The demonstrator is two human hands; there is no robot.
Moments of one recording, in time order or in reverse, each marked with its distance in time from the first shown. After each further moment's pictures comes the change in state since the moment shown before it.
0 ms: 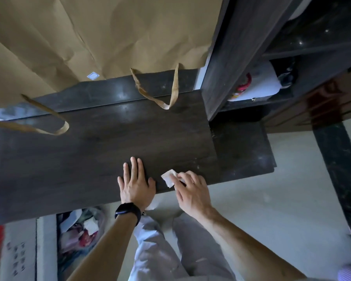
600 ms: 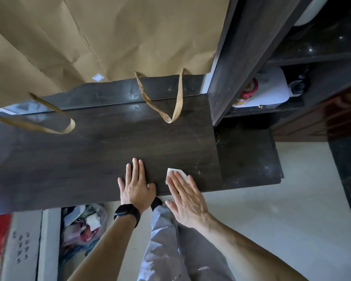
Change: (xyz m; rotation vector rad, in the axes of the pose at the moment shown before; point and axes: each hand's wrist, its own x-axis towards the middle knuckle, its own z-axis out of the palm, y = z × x) left_hand -0.002 0.009 0.000 0.017 -0.017 -0.042; right_hand -0.007 0.006 0.011 -0.047 -0.228 -0.188
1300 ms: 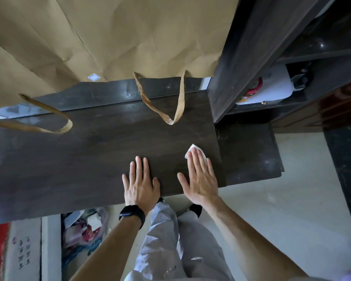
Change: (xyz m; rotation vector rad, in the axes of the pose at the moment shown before) left_hand 0.009 -0.001 0.004 0.032 0.054 0.077; right_hand 0.039 0.035 -0.011 0.055 0.062 0.410
